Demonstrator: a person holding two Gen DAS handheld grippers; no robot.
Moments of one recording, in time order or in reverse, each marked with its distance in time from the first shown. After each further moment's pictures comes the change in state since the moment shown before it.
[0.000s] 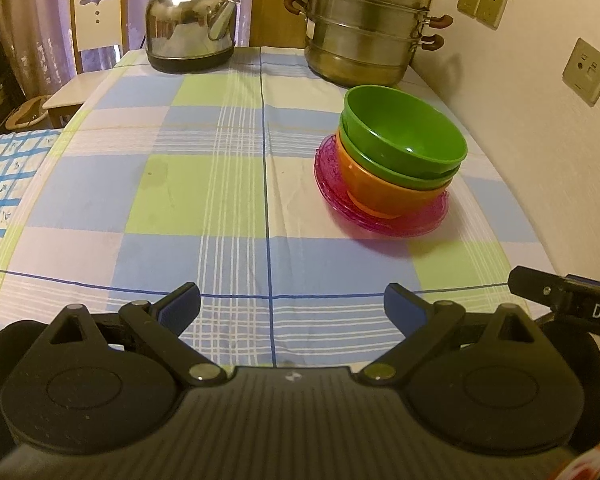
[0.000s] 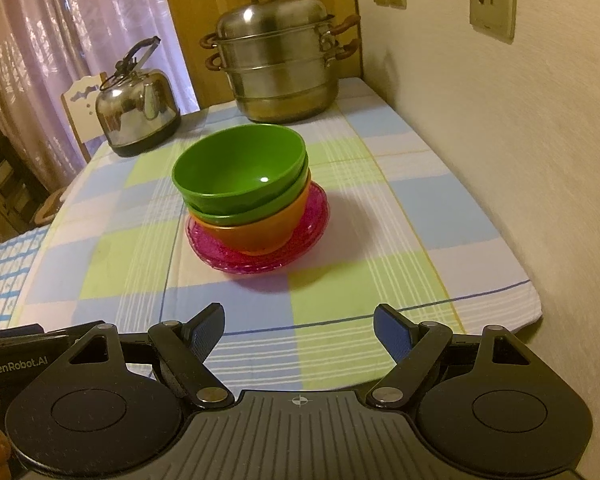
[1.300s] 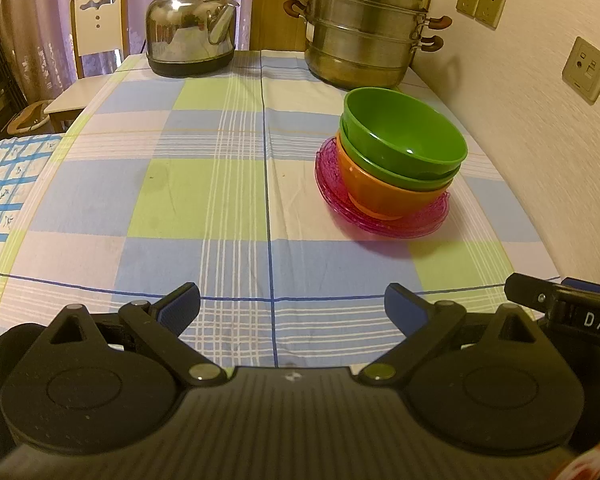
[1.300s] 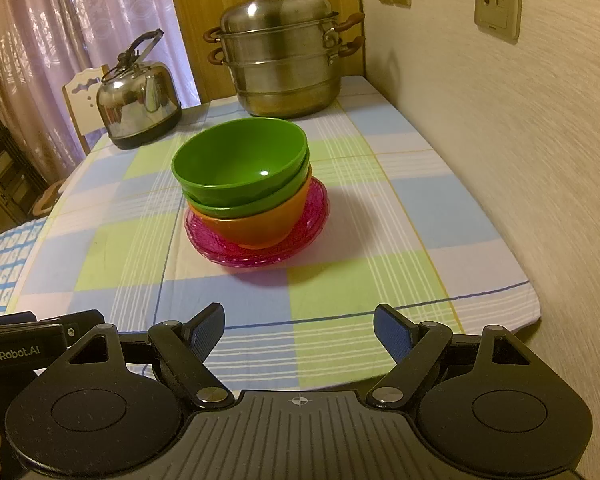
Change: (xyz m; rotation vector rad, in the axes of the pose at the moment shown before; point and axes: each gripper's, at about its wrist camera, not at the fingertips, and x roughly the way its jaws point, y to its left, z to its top) left arm -0.002 0.001 0.001 0.006 -0.006 0.005; right arm 0.005 0.000 -0.003 -0.023 0.008 -0.005
